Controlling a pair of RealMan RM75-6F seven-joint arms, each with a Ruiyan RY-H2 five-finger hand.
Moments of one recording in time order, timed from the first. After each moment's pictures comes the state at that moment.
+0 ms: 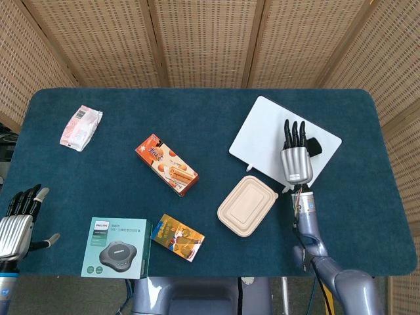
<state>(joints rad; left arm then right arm) -0.08 -1.19 -0.02 -1.62 1.46 1.44 0.08 0.72 -2.02 0.27 -0.46 -1.32 1.33 -0.84</state>
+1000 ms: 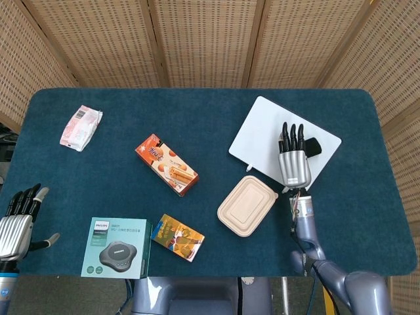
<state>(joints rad) -0.08 -1.19 -0.02 -1.62 1.46 1.45 0.07 0.69 -1.95 0.27 -0.67 -1.31 1.37 -0.98</state>
